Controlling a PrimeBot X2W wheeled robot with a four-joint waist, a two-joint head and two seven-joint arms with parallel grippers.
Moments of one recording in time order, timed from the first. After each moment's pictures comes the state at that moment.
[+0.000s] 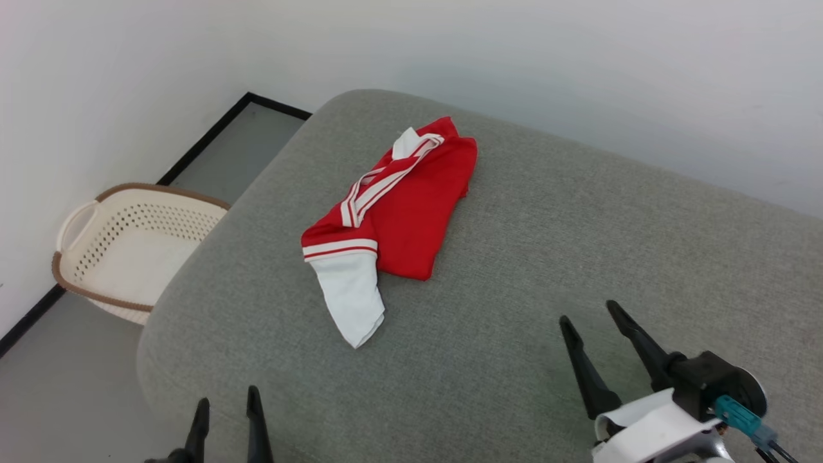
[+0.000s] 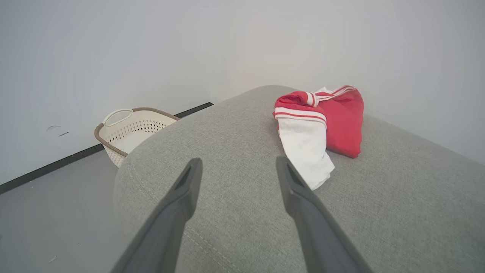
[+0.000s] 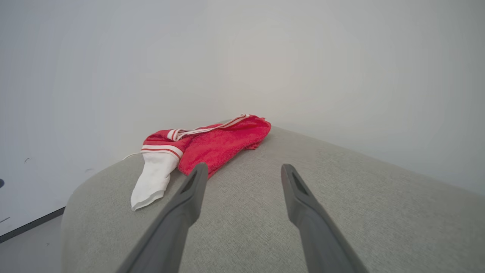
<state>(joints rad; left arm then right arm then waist) 0.14 0.05 -0.02 0.09 -0.28 0.08 -0.26 -0.07 -0.14 0.24 0.07 0.22 0.13 -0.15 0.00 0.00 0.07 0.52</state>
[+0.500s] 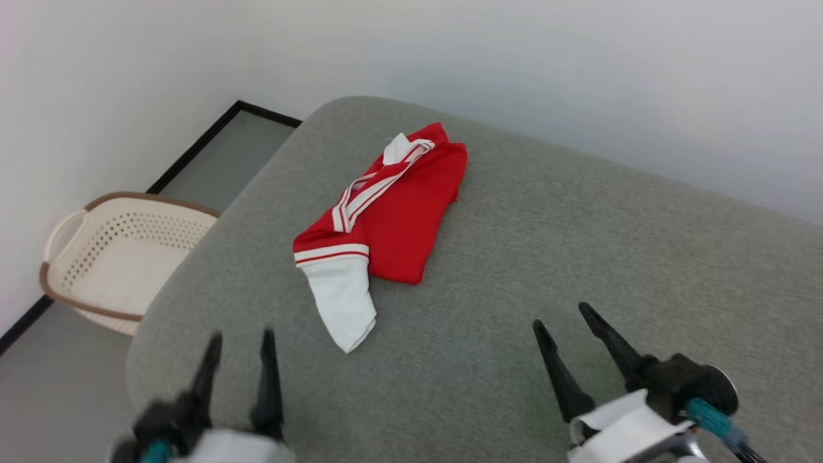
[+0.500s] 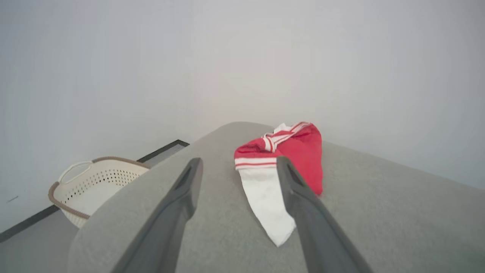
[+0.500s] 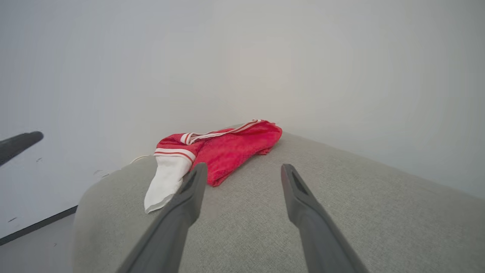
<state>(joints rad) 0.06 0.08 -0.05 0.08 -0.25 0.02 -0.26 -0.10 -0.12 0.29 0.12 0.23 0.13 -0.19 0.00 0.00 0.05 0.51</state>
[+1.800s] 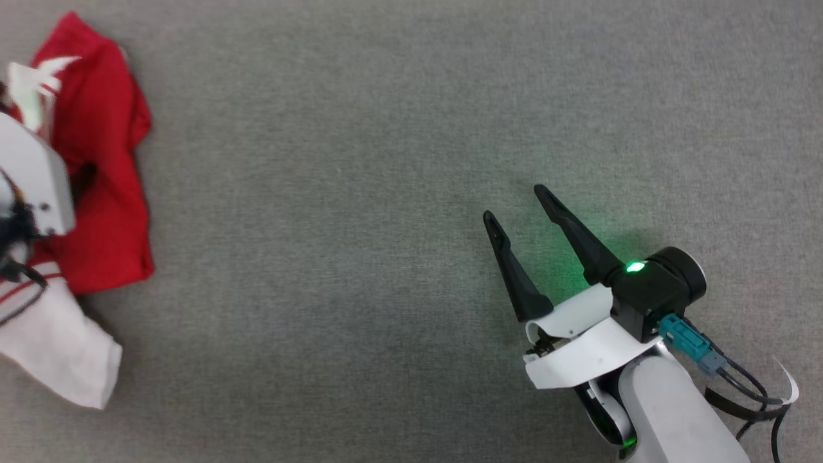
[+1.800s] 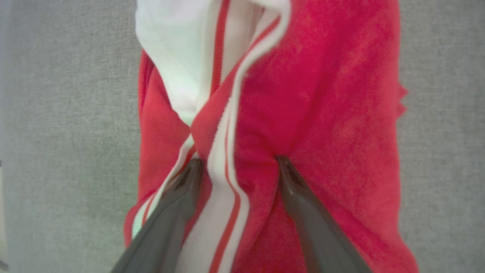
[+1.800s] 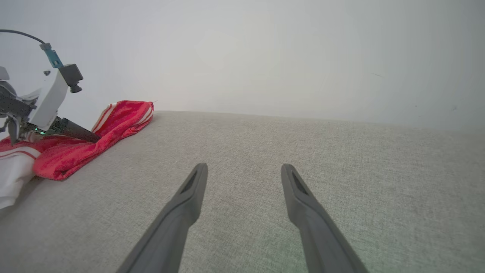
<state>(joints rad) -1.04 0.68 -0.61 0.94 -0.83 -0.13 0.47 -0.39 -0.06 0.38 0.15 0.18 0.13 -0.26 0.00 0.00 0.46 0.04</state>
